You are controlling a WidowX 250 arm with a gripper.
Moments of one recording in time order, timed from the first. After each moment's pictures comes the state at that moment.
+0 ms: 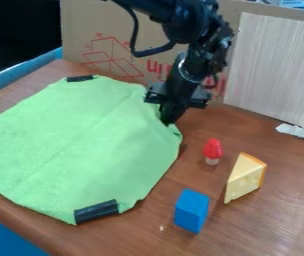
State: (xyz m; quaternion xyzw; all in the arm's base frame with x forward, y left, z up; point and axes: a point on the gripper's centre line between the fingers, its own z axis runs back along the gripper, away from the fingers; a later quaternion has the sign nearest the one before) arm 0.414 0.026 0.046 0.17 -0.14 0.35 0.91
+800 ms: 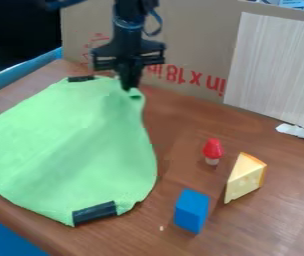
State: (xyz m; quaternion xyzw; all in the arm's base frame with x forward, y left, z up) arm 0.376 0.082 0.116 0.06 -0.16 0.40 0.90
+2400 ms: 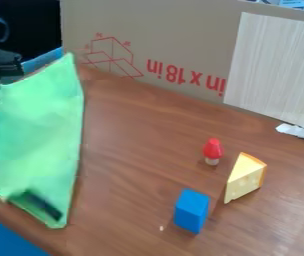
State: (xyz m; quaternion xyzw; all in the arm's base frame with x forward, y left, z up) arm 0.250 0.228 0.115 0.11 -0.16 0.38 0.90
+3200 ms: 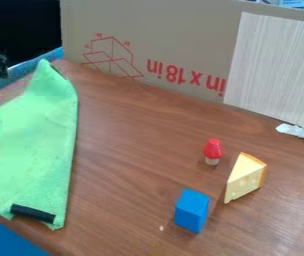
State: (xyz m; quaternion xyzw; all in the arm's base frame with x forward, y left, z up) arm 0.231 0.237 0.120 0.13 -0.14 0.38 0.90
